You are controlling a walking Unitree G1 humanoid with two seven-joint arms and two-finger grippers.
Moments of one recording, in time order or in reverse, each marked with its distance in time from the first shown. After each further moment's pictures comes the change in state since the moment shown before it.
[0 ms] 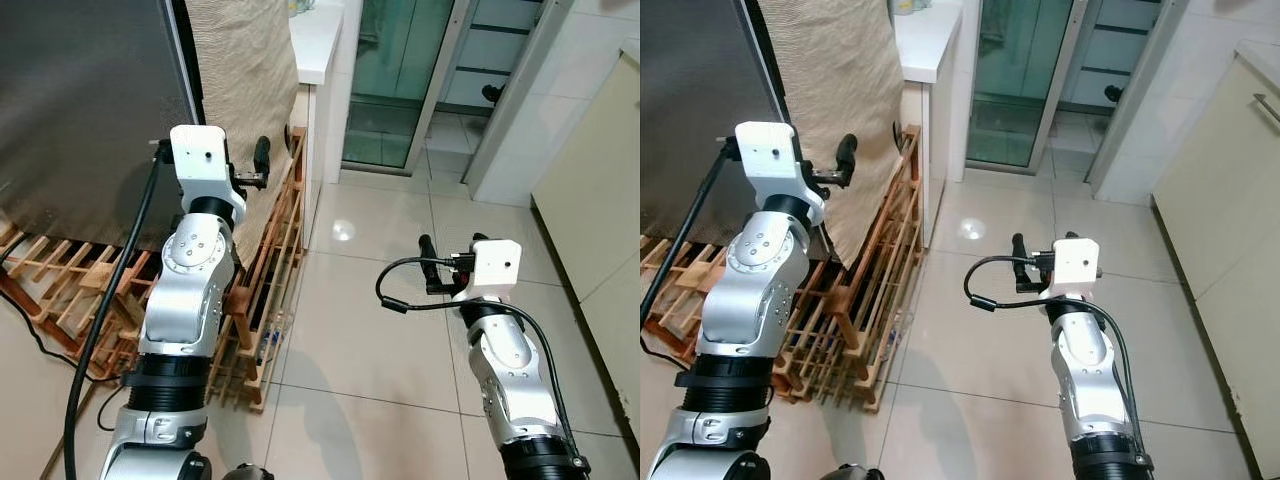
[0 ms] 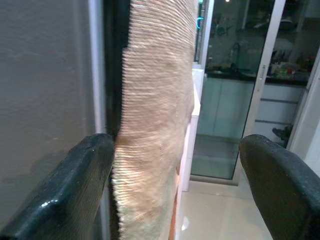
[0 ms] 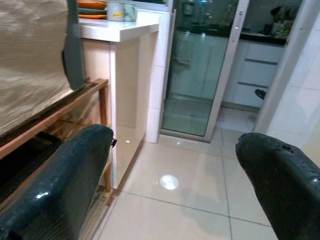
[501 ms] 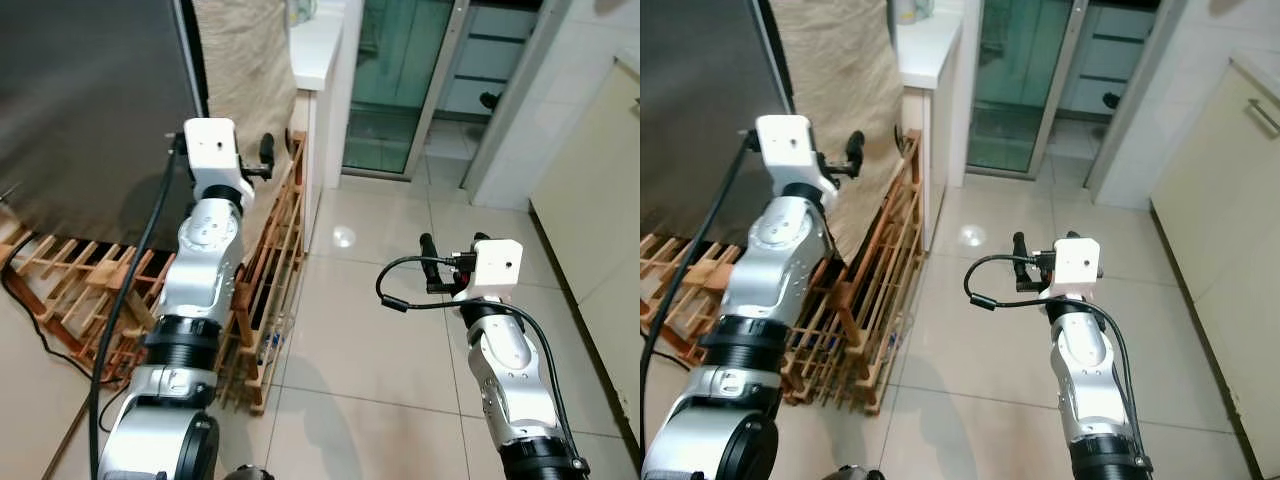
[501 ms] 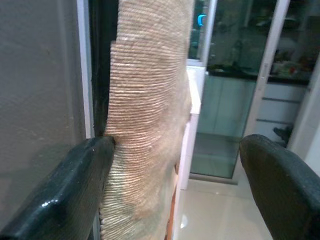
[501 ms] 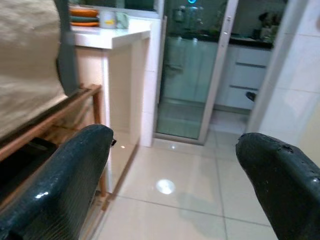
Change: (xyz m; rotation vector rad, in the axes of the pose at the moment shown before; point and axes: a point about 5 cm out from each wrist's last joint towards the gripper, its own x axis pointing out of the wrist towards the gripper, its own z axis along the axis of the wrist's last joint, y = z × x) left arm 0.009 0.010 -0.008 -0.005 0.010 0.027; right arm -0.004 -0.005 -0.001 -0.004 0.001 -0.026
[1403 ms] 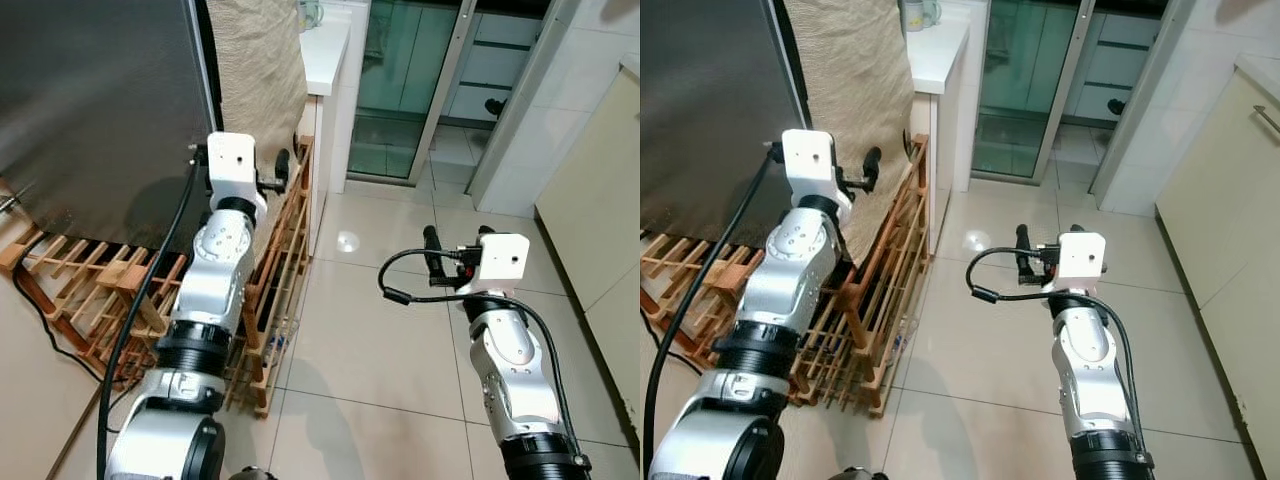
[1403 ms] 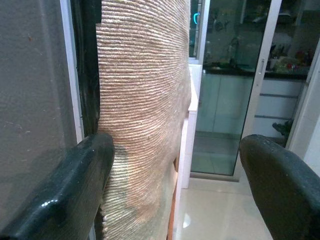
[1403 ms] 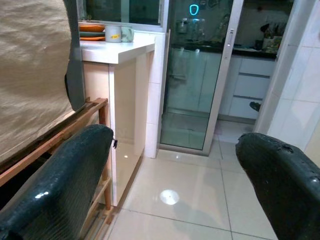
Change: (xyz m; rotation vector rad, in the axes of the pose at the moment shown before) left arm 0.013 -0.023 -0.017 0.015 0.021 -0.044; right arm 0.005 0.002 0.011 0.017 -0.041 -0.008
